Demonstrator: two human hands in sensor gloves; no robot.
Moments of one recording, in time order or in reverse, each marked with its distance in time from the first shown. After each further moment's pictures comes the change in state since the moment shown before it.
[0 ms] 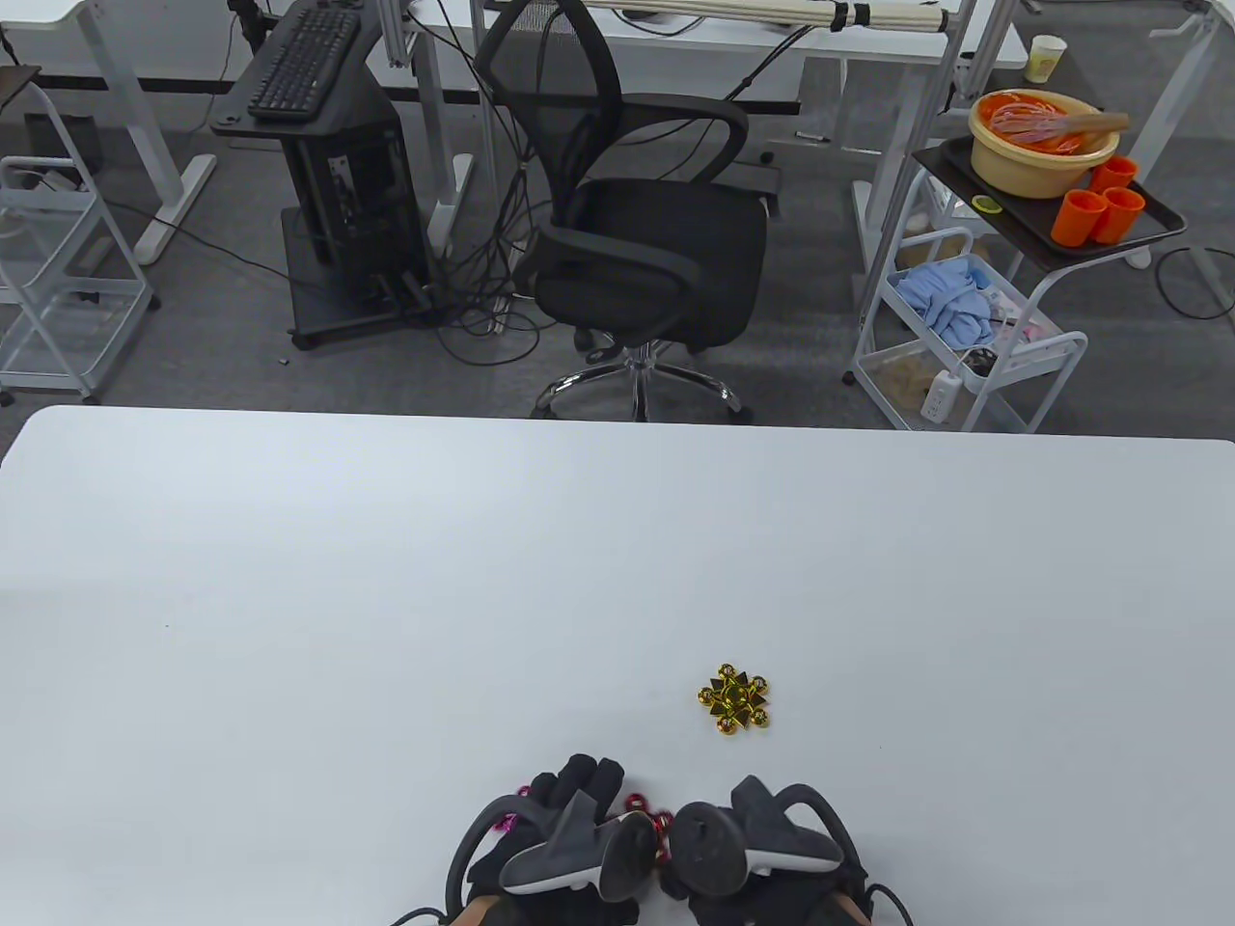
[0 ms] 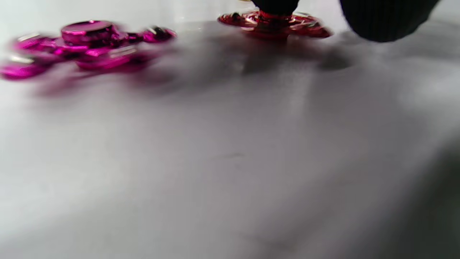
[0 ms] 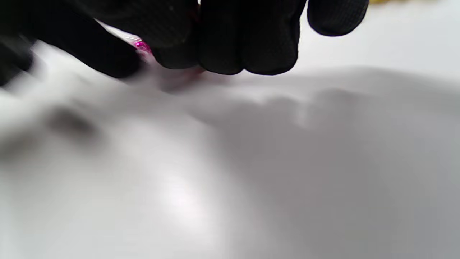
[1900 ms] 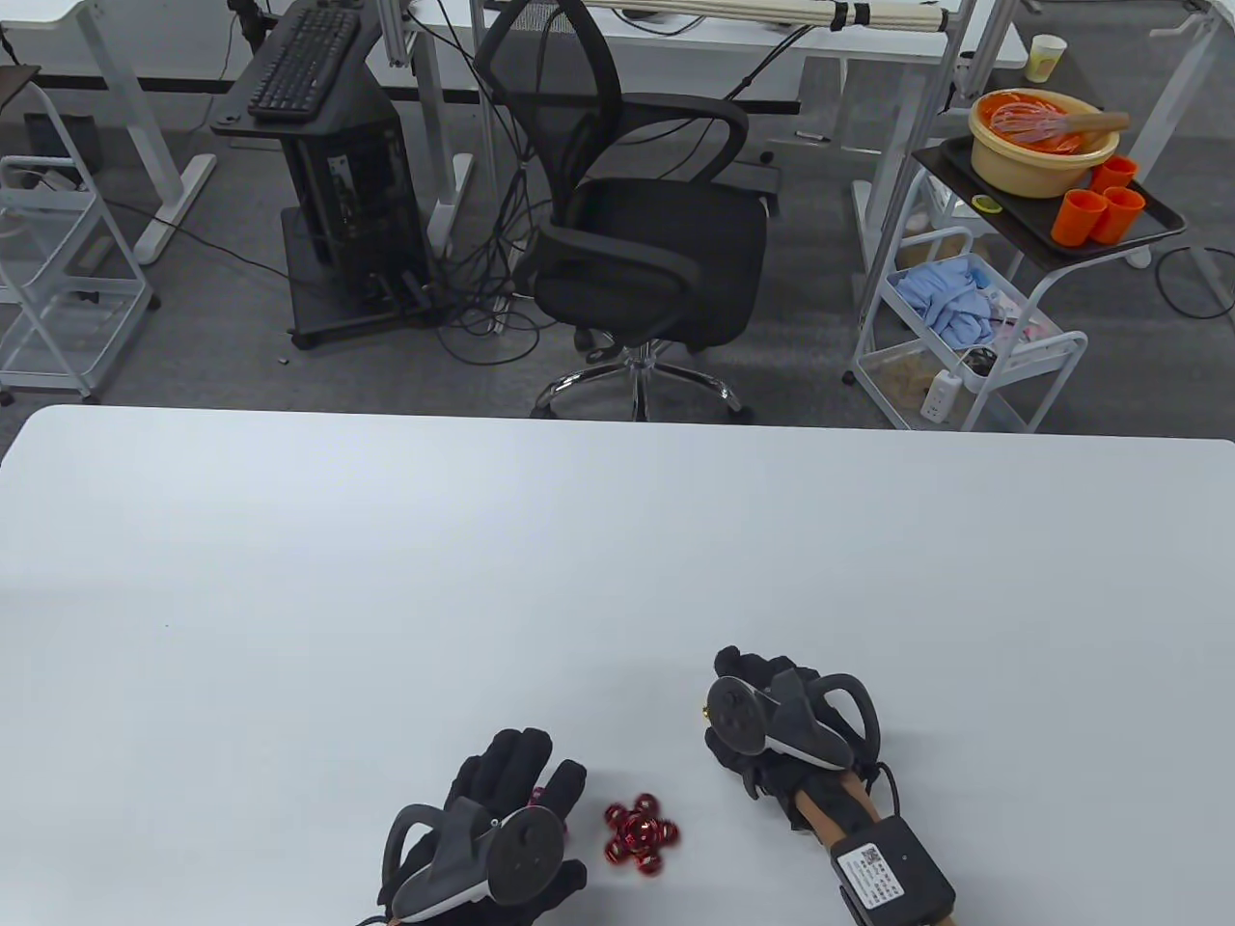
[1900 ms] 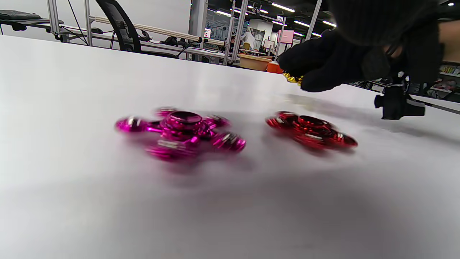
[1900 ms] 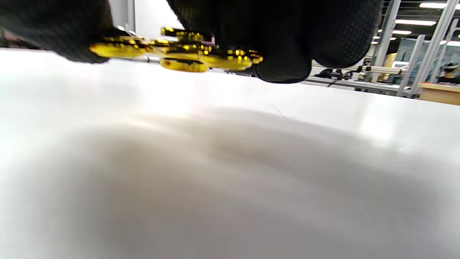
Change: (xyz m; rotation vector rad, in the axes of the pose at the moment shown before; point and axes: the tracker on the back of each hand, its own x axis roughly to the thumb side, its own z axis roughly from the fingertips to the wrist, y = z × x) left_hand -0.054 0.014 0.052 0.305 0.065 0.189; right_hand -0.083 -0.053 -0.051 -0.501 0.287 0.355
